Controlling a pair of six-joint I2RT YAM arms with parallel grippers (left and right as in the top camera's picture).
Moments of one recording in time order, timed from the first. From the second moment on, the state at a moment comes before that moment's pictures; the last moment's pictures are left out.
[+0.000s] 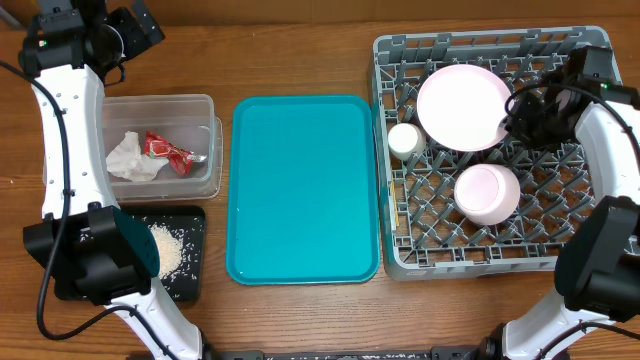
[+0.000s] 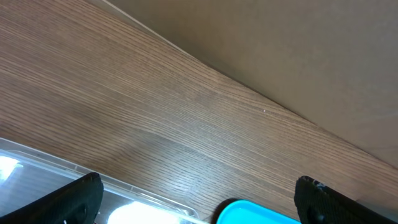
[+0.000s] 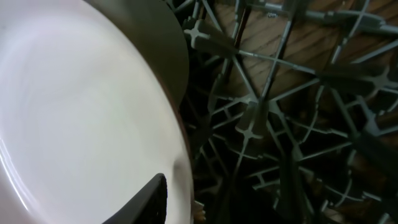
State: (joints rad) left arm 0.24 2.02 2.07 -0.84 0.15 -0.35; right arm -0.26 1.88 1.50 -0.87 -0.27 0.30
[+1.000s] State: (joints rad) left arm 0.24 2.02 2.07 -0.84 0.15 -0.35; right arm -0.09 1.76 2.07 -1.15 0.60 -0.10
